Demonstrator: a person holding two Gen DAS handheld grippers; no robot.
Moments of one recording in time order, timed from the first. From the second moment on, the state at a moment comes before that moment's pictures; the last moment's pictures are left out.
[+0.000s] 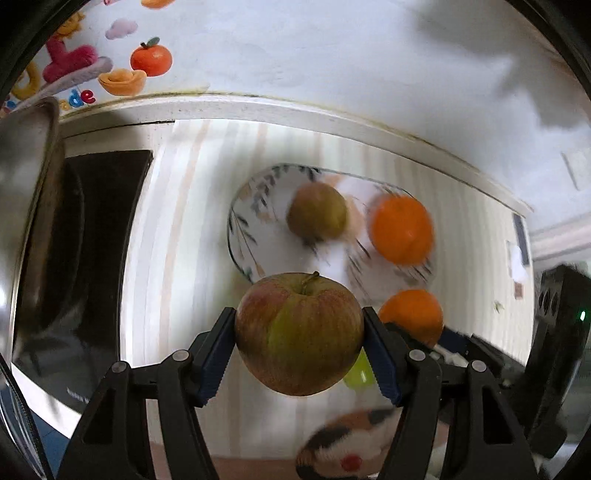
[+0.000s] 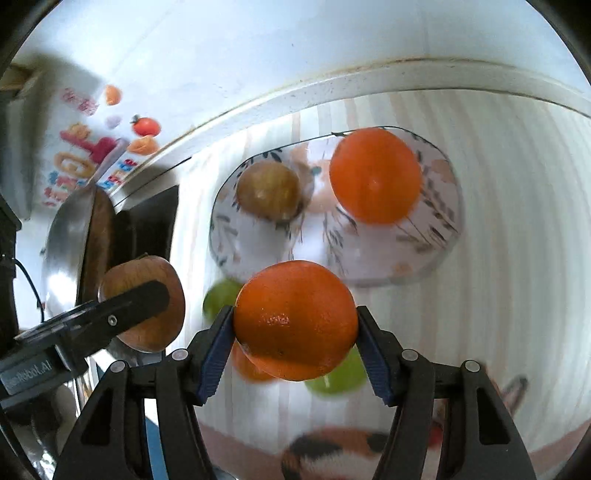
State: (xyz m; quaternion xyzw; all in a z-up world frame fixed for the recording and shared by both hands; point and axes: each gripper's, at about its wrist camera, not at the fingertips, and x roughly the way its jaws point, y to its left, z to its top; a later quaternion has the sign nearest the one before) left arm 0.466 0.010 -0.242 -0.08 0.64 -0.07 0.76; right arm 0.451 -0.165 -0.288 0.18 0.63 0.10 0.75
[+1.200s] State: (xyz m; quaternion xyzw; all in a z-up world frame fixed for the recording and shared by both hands) left arm 0.499 0.031 -0.262 -0.06 0.66 -0.03 0.75; right arm 0.484 -0.174 -0.289 0.10 0.65 0.01 0.75
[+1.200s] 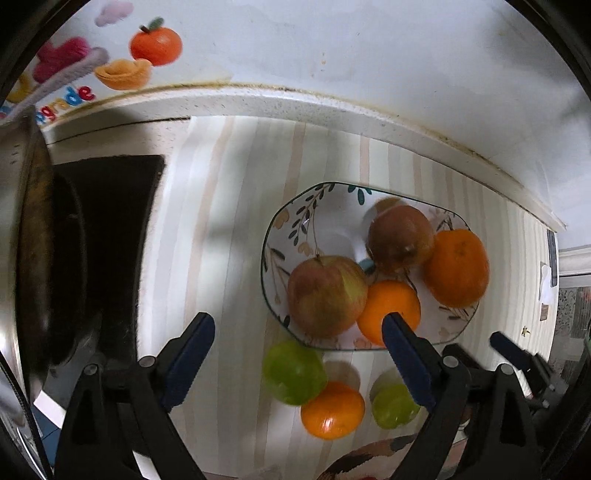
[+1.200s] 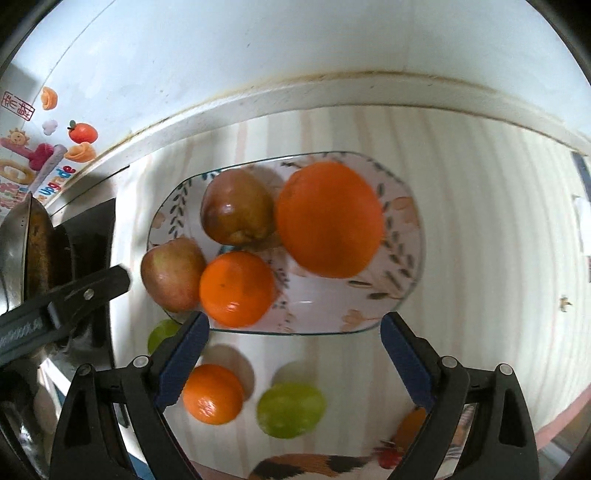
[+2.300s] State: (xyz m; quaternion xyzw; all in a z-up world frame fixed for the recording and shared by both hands) left arm 0.338 0.022 -0.115 -0.02 0.52 -0.07 0.85; right arm 0.333 -0.169 -0.108 0.04 0.53 0.01 0.85
